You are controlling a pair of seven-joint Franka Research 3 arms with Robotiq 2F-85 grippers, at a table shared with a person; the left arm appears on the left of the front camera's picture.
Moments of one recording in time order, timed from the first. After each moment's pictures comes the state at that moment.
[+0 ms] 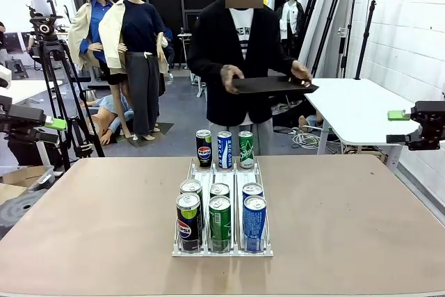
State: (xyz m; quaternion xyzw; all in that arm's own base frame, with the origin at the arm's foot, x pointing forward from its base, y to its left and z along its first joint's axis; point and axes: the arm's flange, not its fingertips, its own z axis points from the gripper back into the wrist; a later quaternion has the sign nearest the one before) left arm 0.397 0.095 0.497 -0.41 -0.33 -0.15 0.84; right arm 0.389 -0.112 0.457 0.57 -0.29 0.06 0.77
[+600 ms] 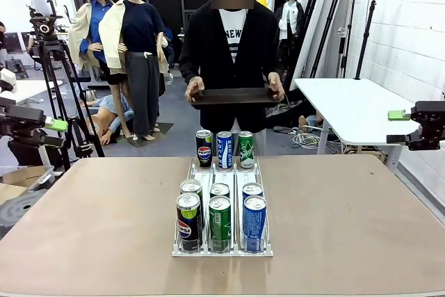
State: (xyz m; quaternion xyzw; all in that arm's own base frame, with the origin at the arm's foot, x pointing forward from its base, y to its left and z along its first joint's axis) left arm 0.399 0.090 0.490 -0.46 -0.29 -0.16 0.82; right arm 0.389 -0.112 0.457 0.57 -0.29 0.06 0.77
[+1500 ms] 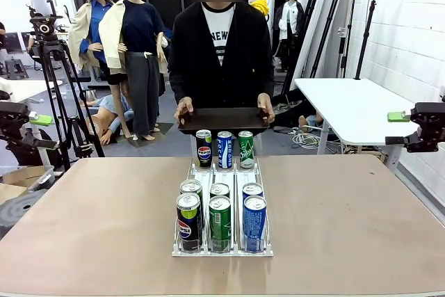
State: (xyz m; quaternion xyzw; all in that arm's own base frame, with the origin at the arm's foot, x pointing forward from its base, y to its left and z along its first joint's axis) left arm 0.425 0.130 0.472 -0.56 -0.21 -0.12 0.79; right arm 0.394 -0.114 0.450 0.58 -0.28 0.05 0.76
